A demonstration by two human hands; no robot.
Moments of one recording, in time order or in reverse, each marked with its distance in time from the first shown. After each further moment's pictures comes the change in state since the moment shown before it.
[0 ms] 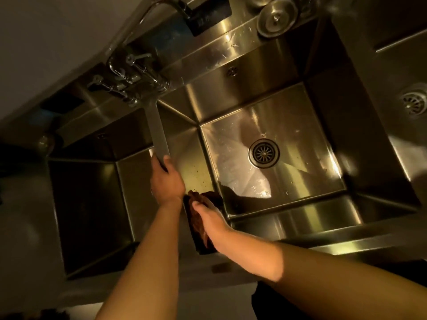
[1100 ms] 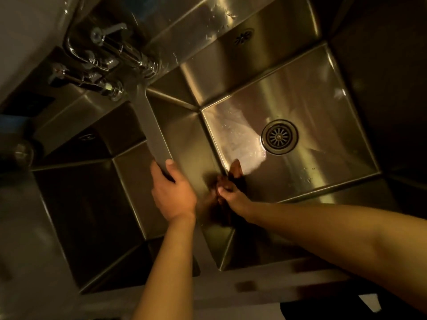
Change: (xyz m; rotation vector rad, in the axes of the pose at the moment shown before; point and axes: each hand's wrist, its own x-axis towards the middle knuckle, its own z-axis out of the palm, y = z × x) left_hand -0.002 0.010 -0.004 0.032 0.039 0.006; right_hand 0.140 0.009 -0.045 -0.223 0.063 -0.041
